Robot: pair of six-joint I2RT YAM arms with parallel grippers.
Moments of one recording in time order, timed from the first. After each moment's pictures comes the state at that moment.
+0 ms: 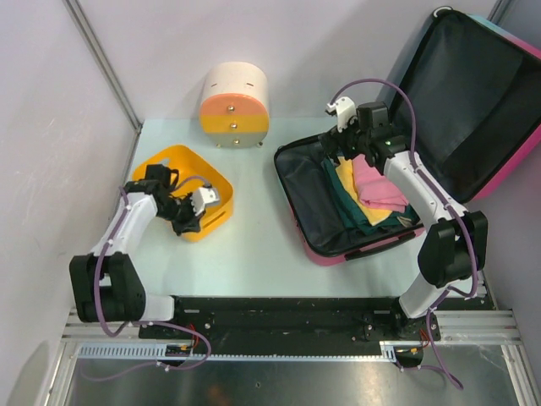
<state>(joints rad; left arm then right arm) 0.05 1.38 1.02 -0.98 0.56 1.10 0.31 1.66 1.51 -0.42 -0.17 -0.35</state>
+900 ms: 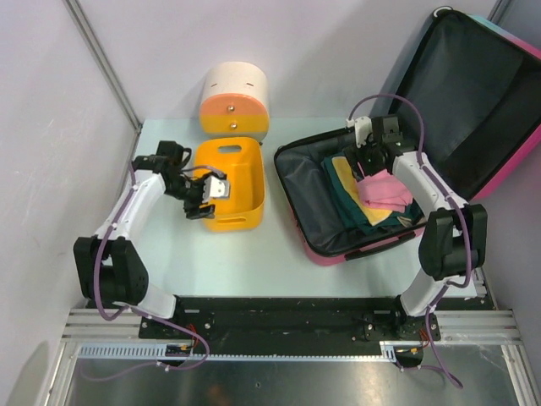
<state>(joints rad) -0.08 1.49 1.25 -1.12 0.67 1.55 0.18 1.69 1.46 -0.61 -0.10 -0.34</state>
